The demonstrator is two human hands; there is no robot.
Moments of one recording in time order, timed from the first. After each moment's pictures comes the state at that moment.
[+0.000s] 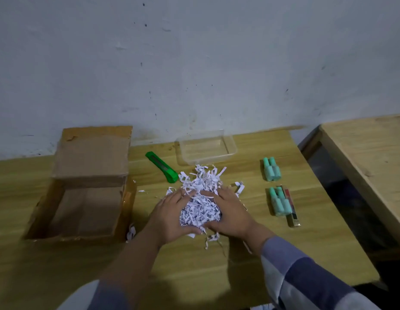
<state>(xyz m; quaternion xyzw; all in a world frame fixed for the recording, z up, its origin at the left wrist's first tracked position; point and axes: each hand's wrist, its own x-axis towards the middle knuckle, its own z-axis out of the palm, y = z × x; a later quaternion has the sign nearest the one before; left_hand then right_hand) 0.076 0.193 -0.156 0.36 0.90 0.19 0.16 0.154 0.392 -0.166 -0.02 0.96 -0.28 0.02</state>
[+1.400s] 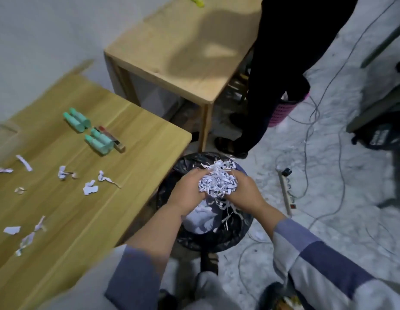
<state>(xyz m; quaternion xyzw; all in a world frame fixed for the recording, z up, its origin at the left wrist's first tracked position) 0.359 0.410 -0.202 0.61 0.67 0.21 0.38 0.533 0.443 -0.165 0.55 0.71 -0.41 -0.15</state>
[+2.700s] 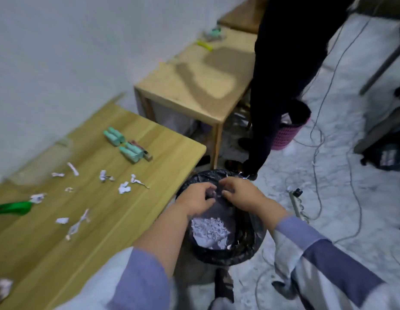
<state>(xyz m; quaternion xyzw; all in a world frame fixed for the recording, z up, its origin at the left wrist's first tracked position) 0.339 0.372 -0.141 0.60 0.67 0.14 0.41 0.500 0.420 -0.120 0.53 0.78 -0.33 0.02</state>
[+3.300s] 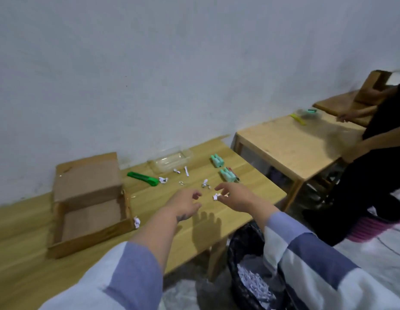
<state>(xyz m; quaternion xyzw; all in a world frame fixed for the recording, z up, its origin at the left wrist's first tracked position) 0.173 0.180 -0.036 0.43 0.83 0.24 0.25 0.305 0.308 -0.008 0.32 0.91 -0.27 0.05</state>
